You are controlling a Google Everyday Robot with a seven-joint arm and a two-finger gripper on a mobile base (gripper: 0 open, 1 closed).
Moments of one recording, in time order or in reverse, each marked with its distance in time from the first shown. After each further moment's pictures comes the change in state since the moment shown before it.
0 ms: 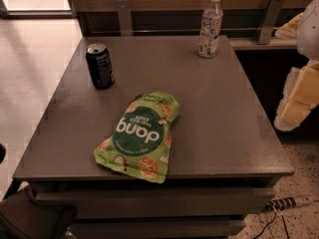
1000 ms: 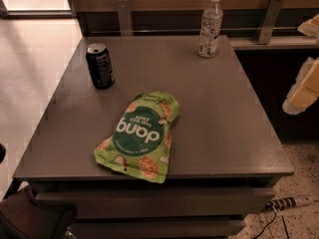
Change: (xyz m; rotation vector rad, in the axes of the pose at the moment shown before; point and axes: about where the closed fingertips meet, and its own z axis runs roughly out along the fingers) arm 0.039 -0.044 0.013 0.058 -0.063 0.146
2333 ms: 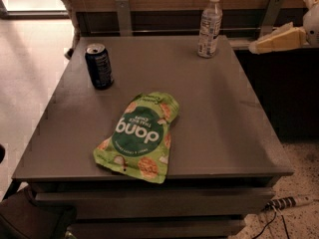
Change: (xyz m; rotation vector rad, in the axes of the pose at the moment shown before) arm -0.039 -0.155 0.037 0.378 -0.737 0.210
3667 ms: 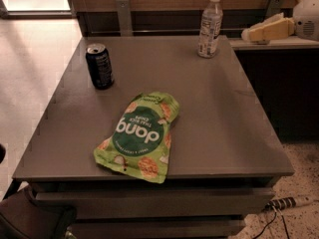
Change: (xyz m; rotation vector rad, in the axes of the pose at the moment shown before) arm -0.004 -0.027 0.038 0.033 -0.069 0.071
